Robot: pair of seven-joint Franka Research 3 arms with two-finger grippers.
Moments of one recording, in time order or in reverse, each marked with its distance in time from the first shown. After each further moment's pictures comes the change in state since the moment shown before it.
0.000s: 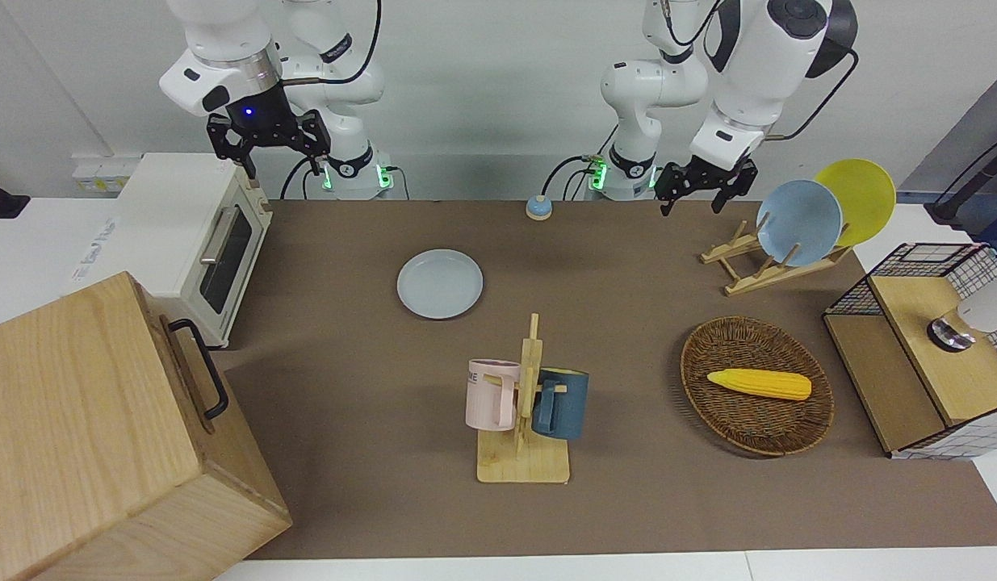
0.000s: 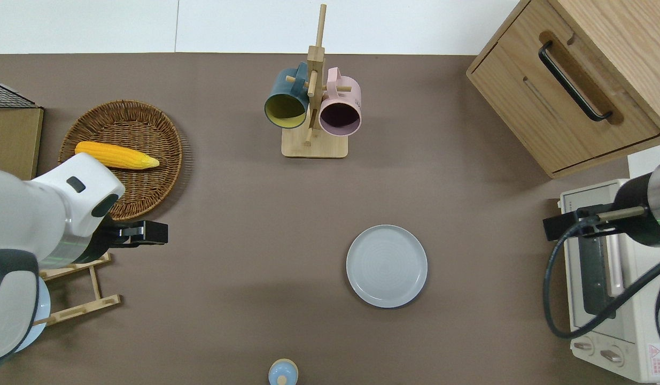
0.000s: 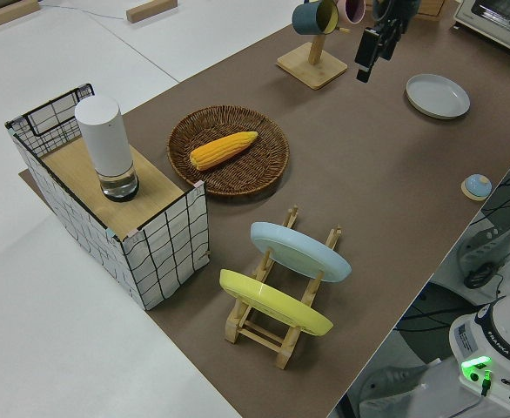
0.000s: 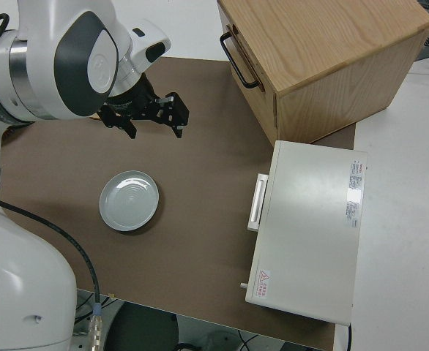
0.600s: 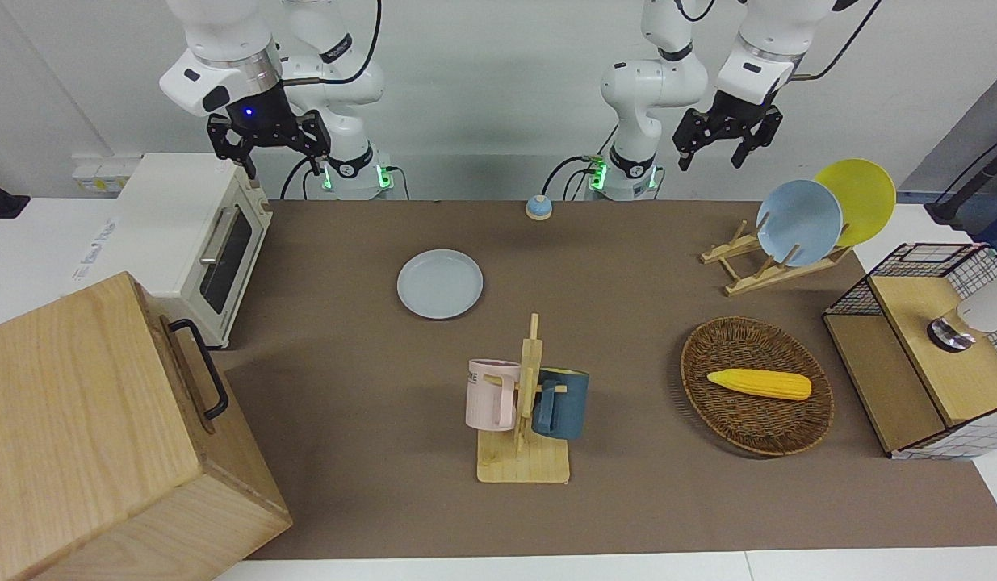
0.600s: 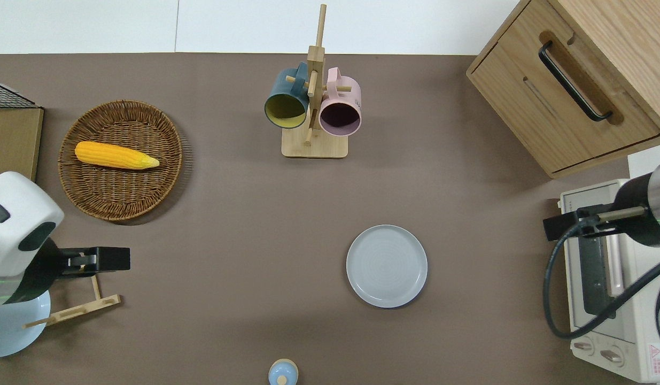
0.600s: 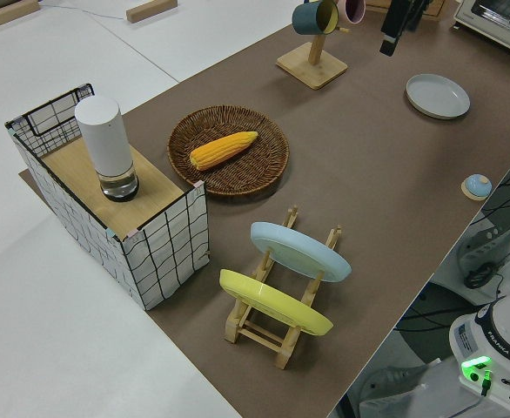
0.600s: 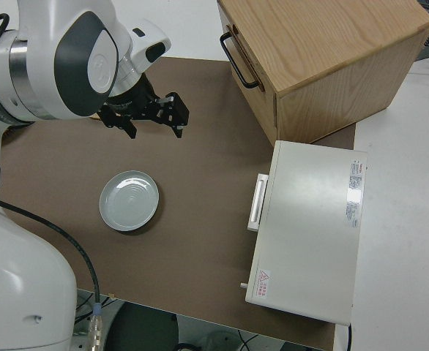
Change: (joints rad) left arm 0.000 -0.074 0.025 0.111 0.000 -0.139 0.000; right arm 0.000 0.000 0.000 0.000 0.000 0.000 0.000
